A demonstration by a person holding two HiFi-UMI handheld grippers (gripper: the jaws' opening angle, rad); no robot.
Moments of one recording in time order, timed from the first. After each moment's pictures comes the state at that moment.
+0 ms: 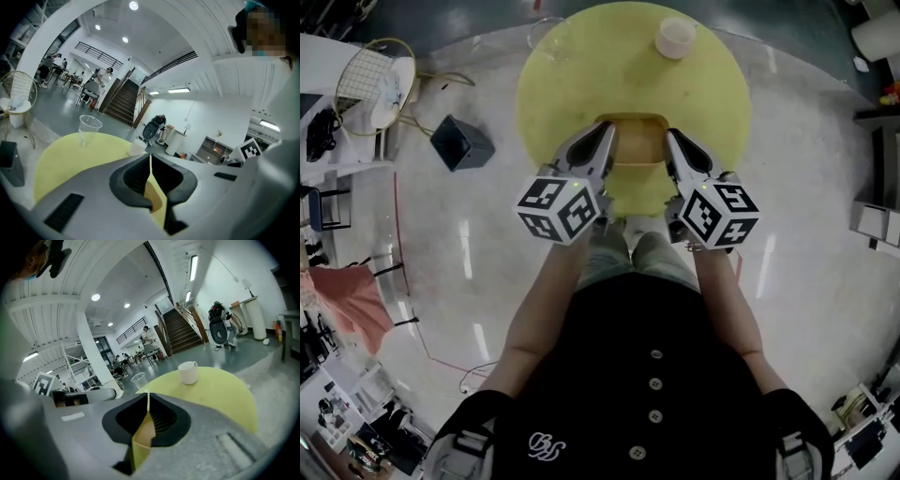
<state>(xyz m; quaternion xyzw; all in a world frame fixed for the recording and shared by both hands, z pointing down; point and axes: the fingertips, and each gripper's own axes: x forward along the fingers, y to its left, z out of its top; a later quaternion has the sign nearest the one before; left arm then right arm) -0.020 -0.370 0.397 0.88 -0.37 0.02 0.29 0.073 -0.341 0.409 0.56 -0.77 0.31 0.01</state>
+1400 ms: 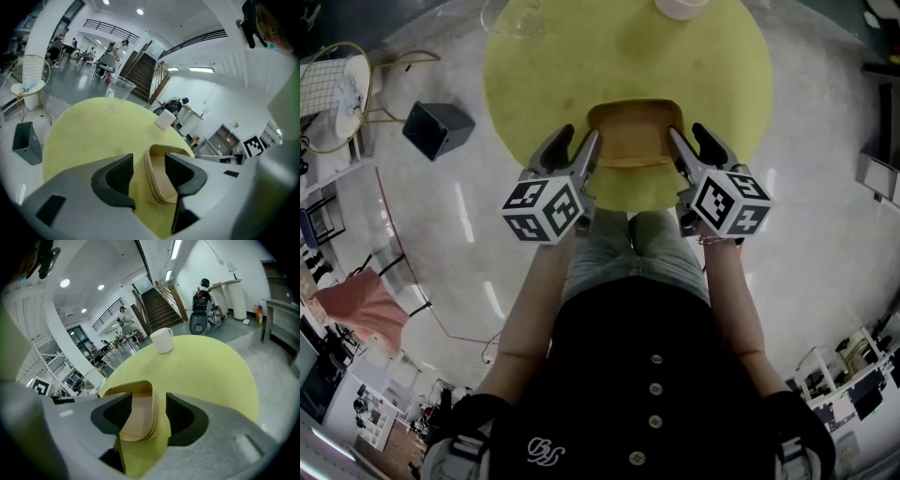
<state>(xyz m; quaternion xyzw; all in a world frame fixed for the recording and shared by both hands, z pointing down) -0.061 -0.395 0.530 0.81 -0.39 0.16 0.40 0.101 -0.353 0.526 0.59 -0.67 0.44 0.08</state>
